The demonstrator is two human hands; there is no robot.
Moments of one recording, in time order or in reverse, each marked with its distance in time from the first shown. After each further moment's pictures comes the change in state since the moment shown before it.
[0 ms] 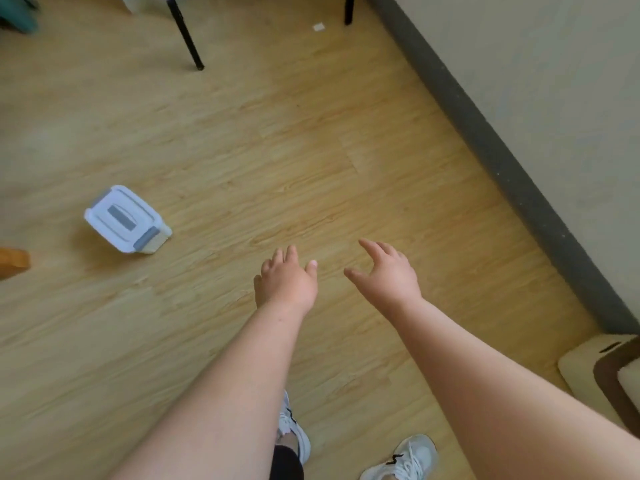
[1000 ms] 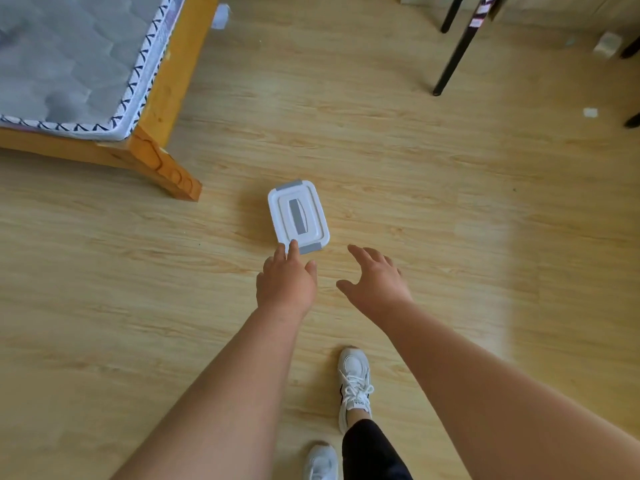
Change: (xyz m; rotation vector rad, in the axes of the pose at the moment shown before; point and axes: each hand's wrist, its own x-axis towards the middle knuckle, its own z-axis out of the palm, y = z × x) left_hand 0.185 -0.342 -0.213 -0.357 0.148 -0.441; right_hand 0.137 -0.440 0.194 -0.408 -0.378 -0.524
